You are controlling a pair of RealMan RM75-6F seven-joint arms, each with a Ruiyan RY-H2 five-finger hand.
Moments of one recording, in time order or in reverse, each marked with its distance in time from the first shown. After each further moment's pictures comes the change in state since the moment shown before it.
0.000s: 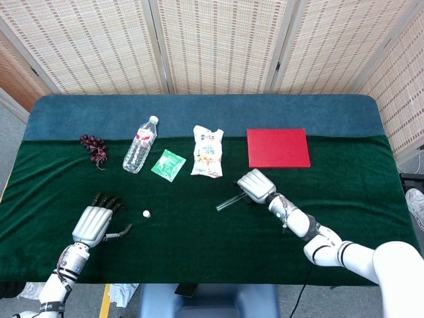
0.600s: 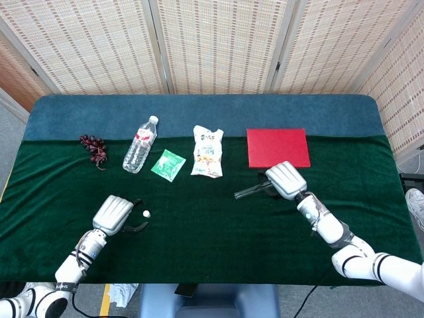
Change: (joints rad) left arm -0.122 -0.080 -0.028 0.157 0.068 -0.126 0.003; right arm -0.133 0.206 0.008 -0.217 0.048 0.180 -0.001
